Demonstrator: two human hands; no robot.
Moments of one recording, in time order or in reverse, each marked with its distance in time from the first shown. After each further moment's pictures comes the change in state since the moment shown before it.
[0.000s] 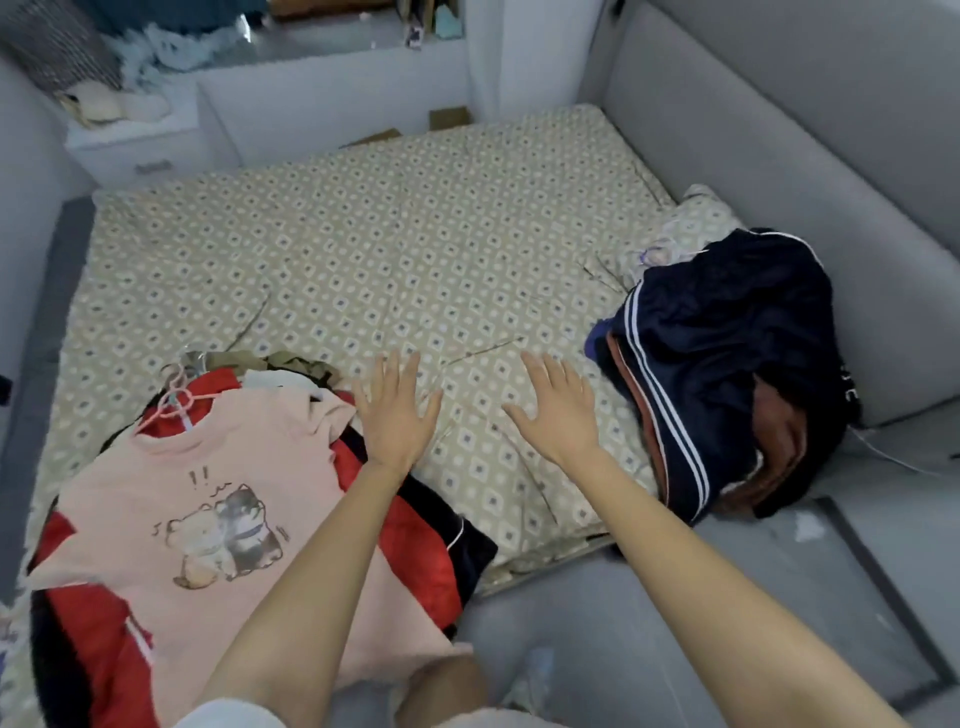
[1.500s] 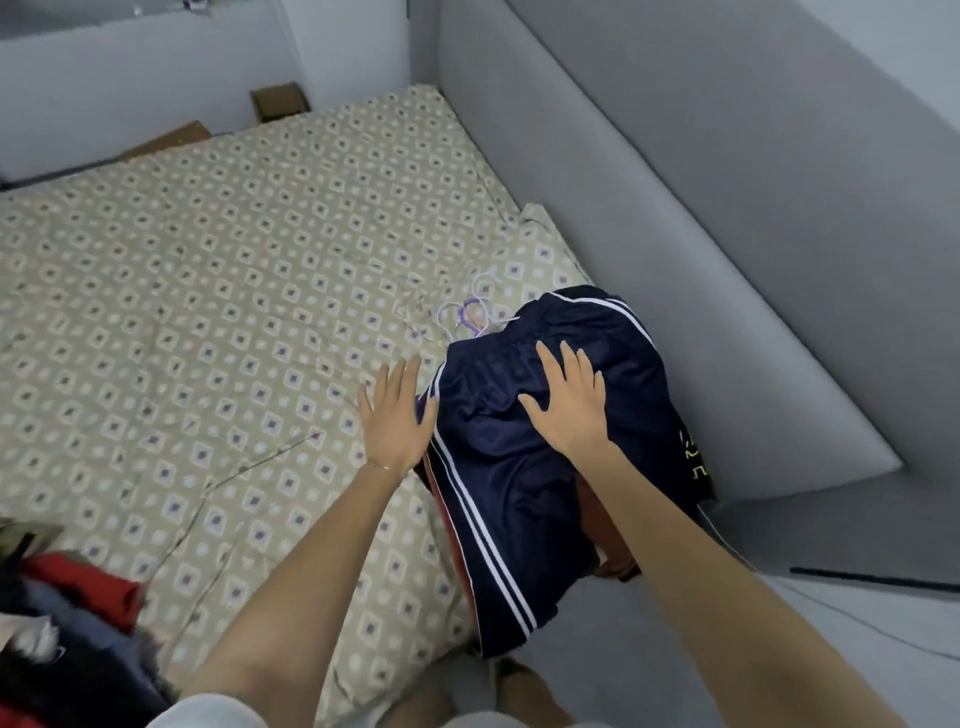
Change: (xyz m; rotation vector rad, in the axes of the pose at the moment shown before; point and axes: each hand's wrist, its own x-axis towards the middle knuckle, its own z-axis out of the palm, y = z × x) left_hand 0.268 0.397 0.237 -0.107 -0.234 0.094; right_hand 0.253 0.453 -0.132 -0.035 -0.032 0.234
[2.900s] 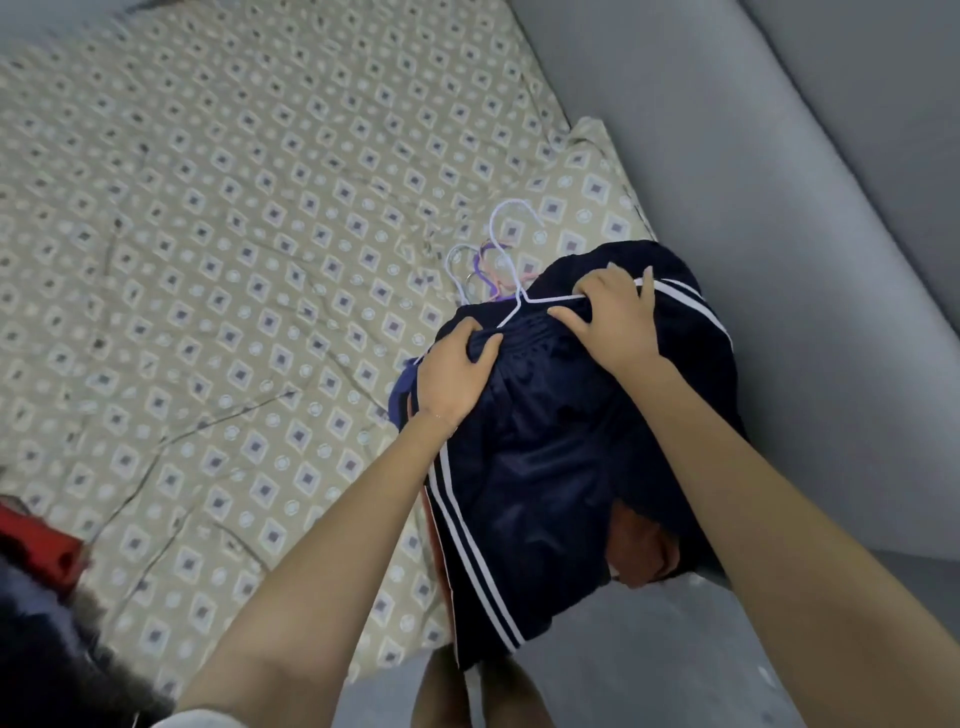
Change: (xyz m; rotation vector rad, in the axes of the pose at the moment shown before) left_hand 0.080 0.052 0.086 -0.480 0.046 -0.147; right_hand 0.153 0.061 0.048 -0.034 0.093 -0.205
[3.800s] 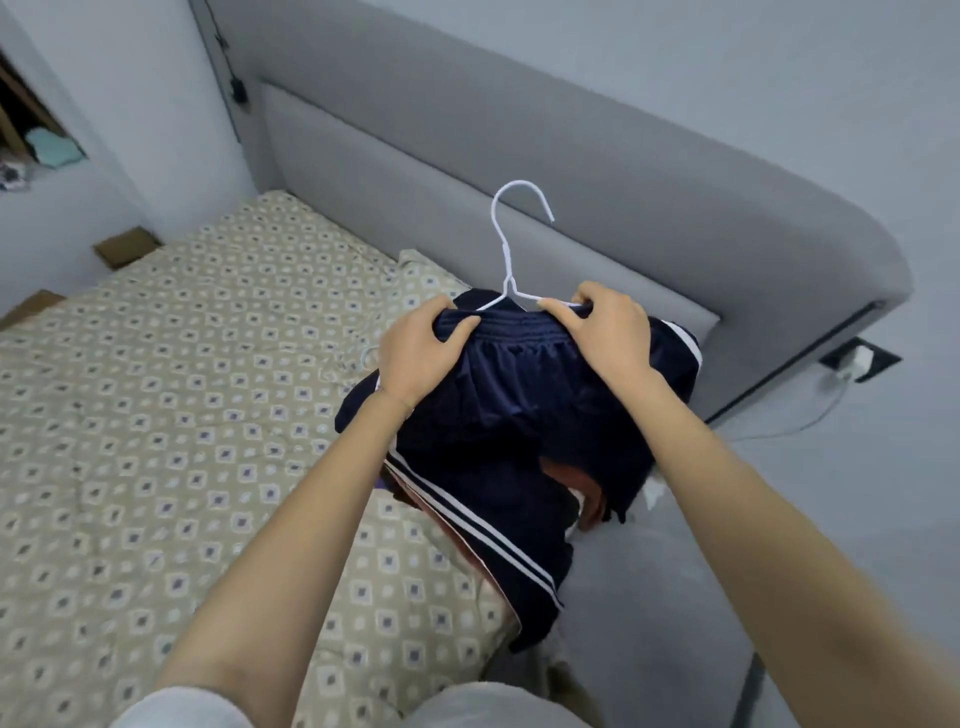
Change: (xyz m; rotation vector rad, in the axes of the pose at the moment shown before) left_hand -0.138 0.168 -0.182 0.038 -0.214 0.675; right_hand -0.273 -0.131 -0.232 0.159 0.601 0.560
